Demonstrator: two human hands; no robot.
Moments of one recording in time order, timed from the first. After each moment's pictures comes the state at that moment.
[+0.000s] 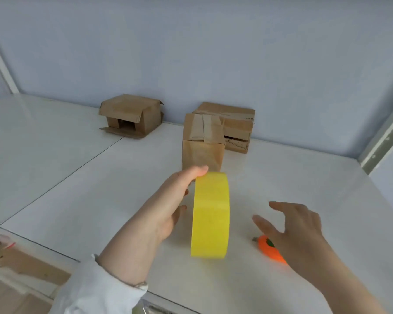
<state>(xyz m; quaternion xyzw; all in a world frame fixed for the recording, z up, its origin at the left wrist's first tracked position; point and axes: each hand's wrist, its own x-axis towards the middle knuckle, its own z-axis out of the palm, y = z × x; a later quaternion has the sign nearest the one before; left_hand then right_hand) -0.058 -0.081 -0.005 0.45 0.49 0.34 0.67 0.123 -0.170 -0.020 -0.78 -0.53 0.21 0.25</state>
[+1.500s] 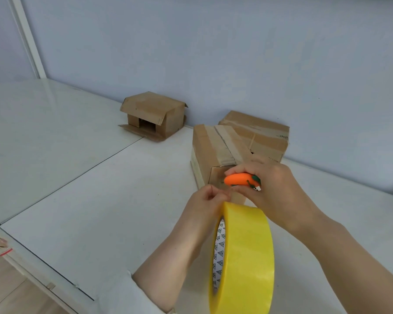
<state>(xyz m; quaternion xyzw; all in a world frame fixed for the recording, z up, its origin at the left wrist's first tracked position) -0.040 -0.049 -0.029 0.48 0.50 0.44 0.57 0.097 -0.035 0.011 -0.49 -0.81 0.05 0.31</state>
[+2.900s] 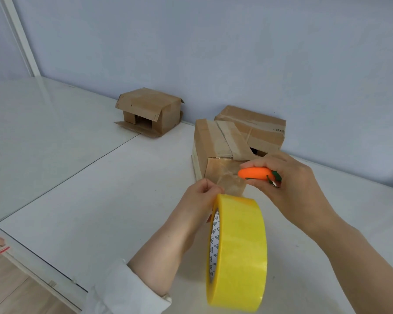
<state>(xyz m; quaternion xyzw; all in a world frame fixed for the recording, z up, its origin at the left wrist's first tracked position) -0.044 -0.043 -0.031 0.49 0.49 0.42 0.59 0.126 -0.042 0.001 -0.47 -0.80 0.02 0.38</state>
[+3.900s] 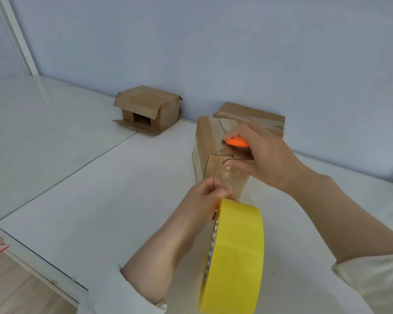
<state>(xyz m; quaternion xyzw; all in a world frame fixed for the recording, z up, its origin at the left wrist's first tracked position) -0.044 -0.058 -0.020 0.49 0.43 0.42 0.63 0.111 0.006 0.022 -0.49 -0.84 -0.03 0.25</state>
